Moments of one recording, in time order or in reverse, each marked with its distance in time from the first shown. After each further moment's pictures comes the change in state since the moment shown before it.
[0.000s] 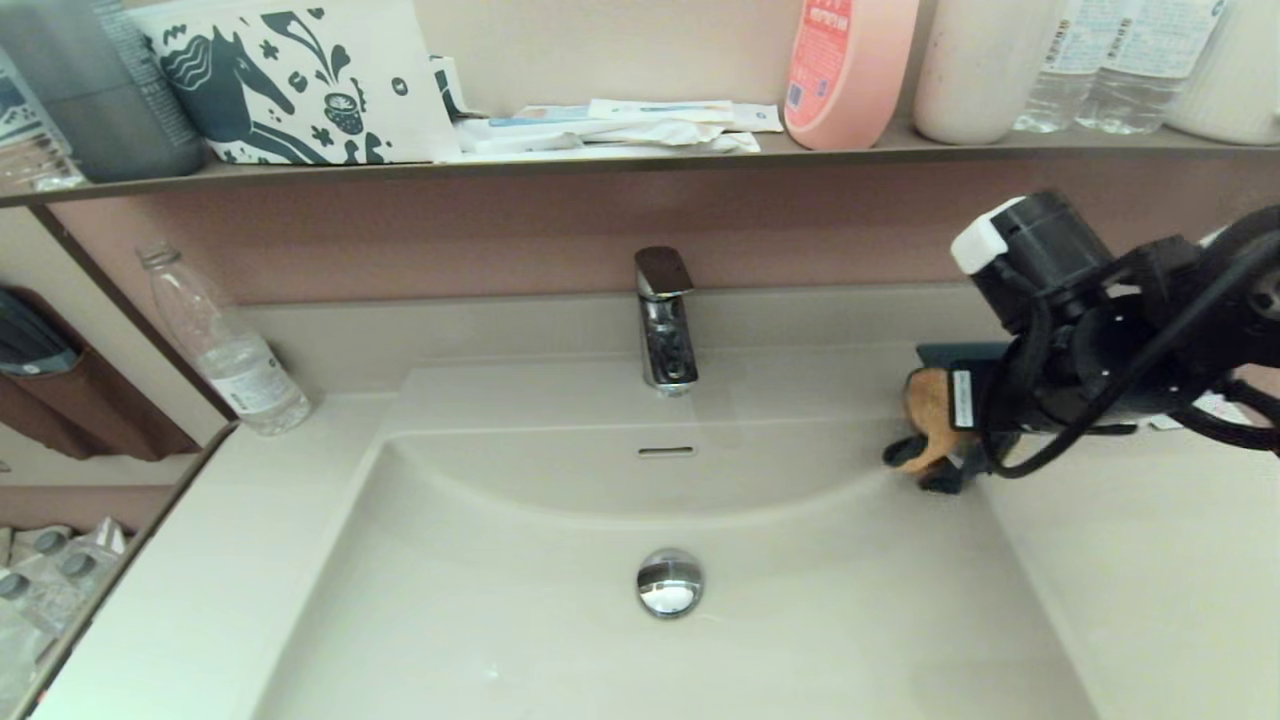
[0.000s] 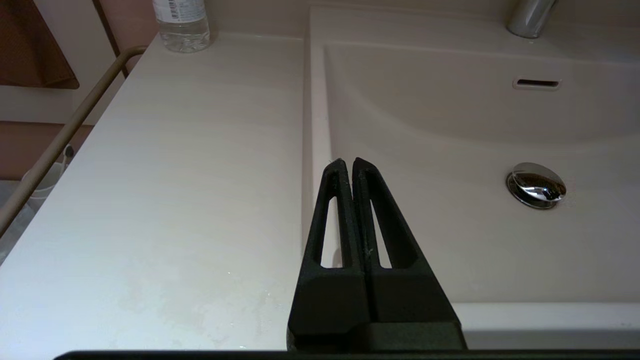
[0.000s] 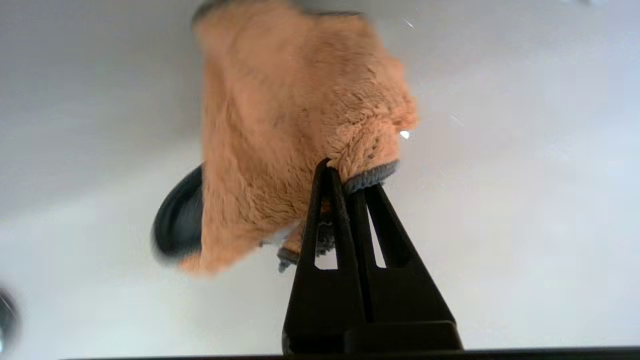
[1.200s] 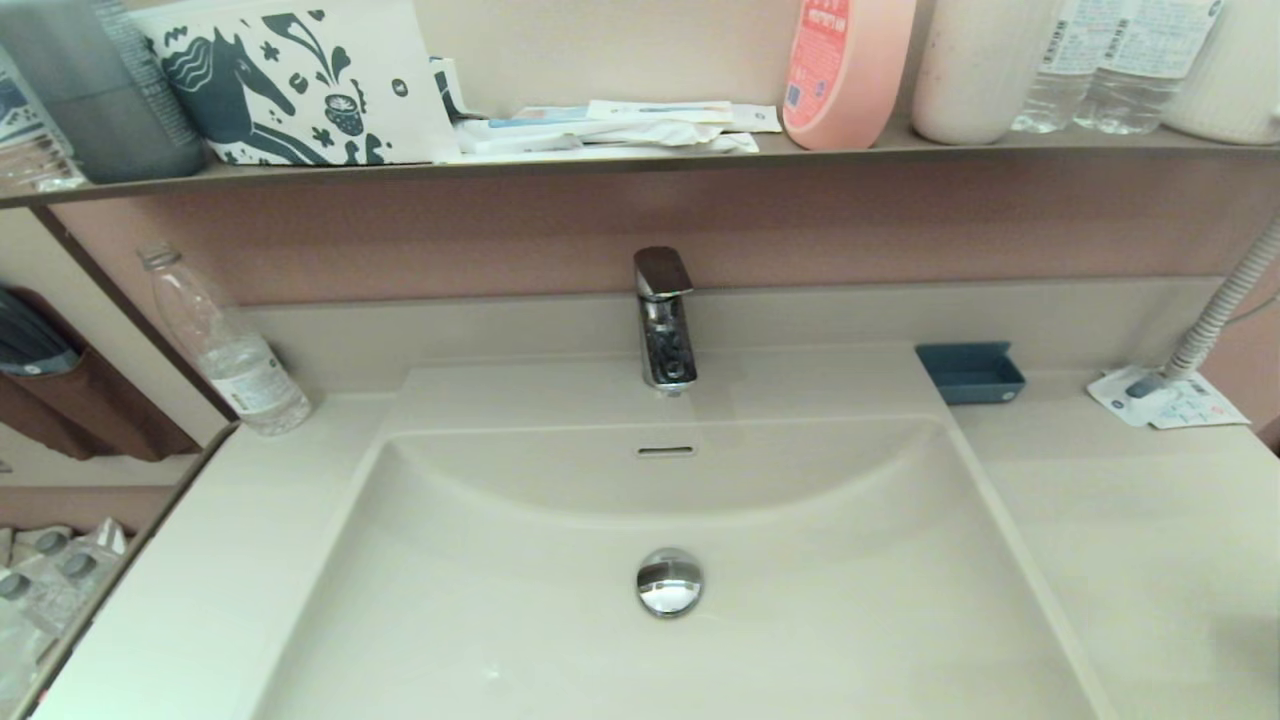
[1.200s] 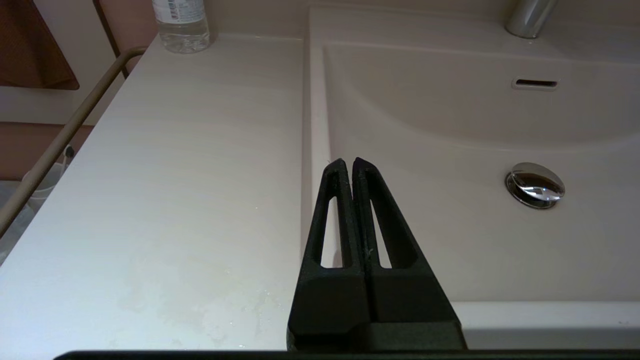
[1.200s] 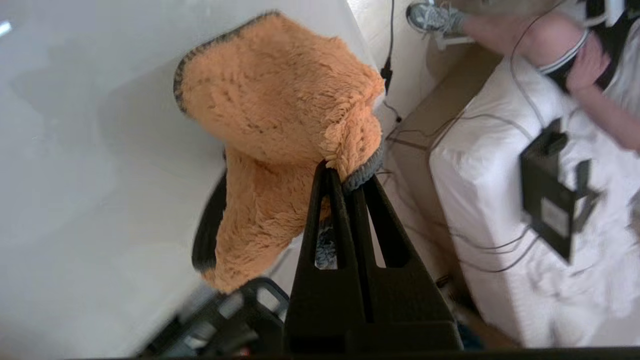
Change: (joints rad) left arm 0.000 0.000 0.000 0.000 0.000 0.000; right arm -0.703 -0.335 0.196 0.399 0.018 -0.254
